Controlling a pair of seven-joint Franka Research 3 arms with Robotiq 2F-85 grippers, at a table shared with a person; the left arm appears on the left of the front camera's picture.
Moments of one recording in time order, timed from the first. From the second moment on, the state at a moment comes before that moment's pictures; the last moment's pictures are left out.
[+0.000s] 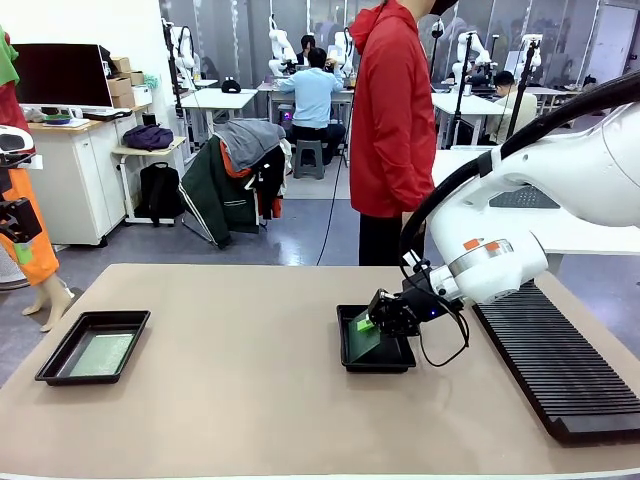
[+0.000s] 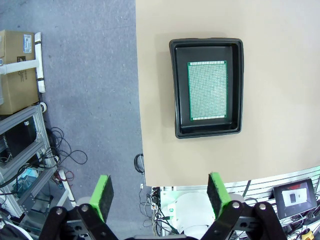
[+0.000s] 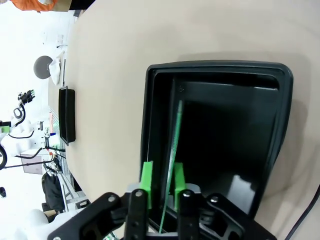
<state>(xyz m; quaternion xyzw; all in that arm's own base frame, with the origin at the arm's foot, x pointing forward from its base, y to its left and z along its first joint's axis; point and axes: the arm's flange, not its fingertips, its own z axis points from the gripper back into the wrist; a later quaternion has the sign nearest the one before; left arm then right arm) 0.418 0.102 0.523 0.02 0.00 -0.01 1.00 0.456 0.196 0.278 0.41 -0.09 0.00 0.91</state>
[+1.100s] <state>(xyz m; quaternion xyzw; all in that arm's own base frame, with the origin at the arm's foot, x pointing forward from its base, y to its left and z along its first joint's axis) 0.418 0.102 0.523 0.02 0.00 -0.01 1.00 0.471 0.213 0.370 0.13 -0.08 0.02 0.99</state>
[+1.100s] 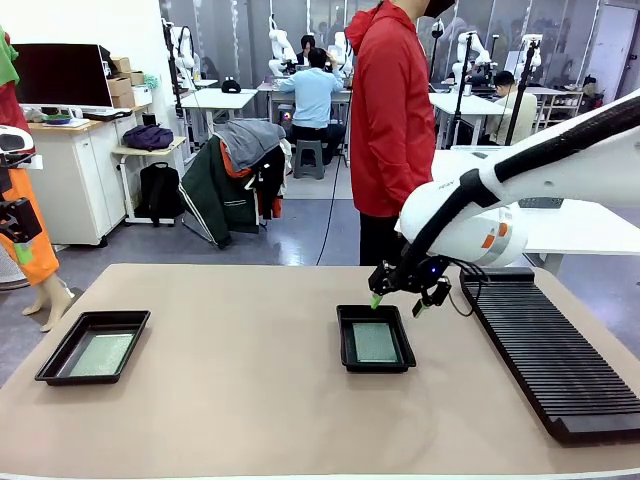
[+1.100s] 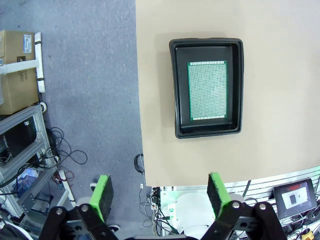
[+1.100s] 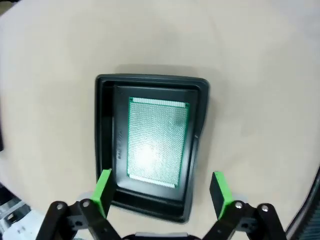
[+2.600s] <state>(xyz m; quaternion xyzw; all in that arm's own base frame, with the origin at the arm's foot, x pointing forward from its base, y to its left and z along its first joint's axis) 0.418 0.102 0.523 0.02 0.00 -0.01 1.00 0.464 0.210 0.404 0.09 -0.05 0.02 0.99</state>
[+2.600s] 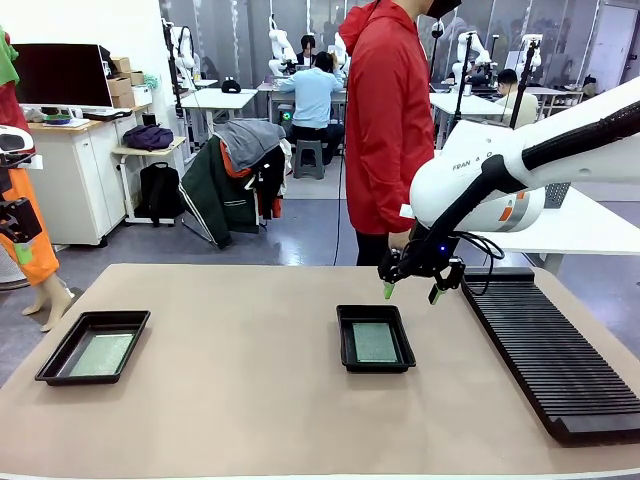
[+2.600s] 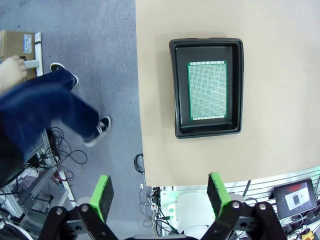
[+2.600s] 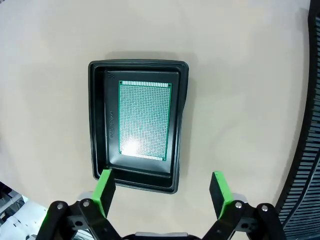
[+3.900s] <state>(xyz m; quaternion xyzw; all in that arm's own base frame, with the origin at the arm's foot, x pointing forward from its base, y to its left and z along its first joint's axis) 0.417 0.088 0.536 0.02 0.00 -0.02 1.00 0.464 0.208 0.405 0.10 -0.05 0.01 0.99</state>
